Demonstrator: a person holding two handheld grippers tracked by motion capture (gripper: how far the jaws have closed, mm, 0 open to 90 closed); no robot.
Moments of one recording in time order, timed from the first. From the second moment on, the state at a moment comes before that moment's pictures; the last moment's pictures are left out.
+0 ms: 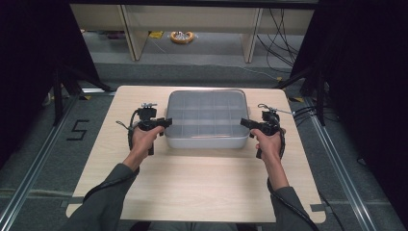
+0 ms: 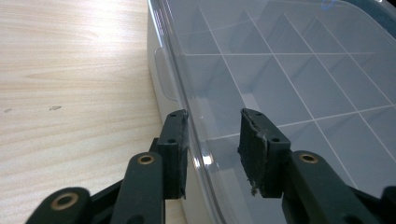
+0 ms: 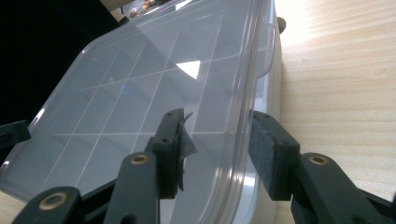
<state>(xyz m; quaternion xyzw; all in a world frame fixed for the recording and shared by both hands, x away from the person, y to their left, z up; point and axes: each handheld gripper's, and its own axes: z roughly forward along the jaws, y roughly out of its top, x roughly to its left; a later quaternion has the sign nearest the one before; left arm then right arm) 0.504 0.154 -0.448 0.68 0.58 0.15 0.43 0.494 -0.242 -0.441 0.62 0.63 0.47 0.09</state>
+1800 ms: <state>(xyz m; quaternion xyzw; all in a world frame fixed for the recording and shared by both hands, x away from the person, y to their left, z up) 0.488 0.163 -0.433 0.66 0.58 0.11 0.46 0.459 -0.256 -0.426 0.55 0.70 0.42 0.16</state>
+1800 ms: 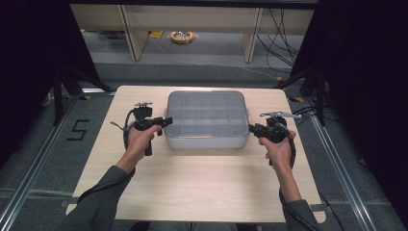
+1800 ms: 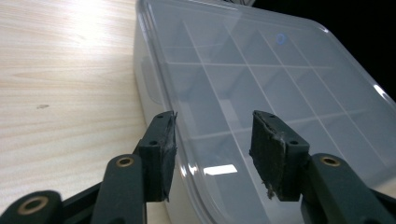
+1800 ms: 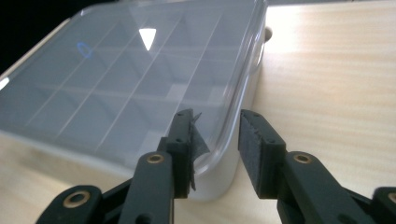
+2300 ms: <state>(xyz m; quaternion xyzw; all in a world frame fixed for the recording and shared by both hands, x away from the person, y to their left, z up) 0.482 0.161 -0.442 0.67 0.57 0.09 0.46 0.459 -0.260 -0.450 0.57 0.69 0.42 0.15</state>
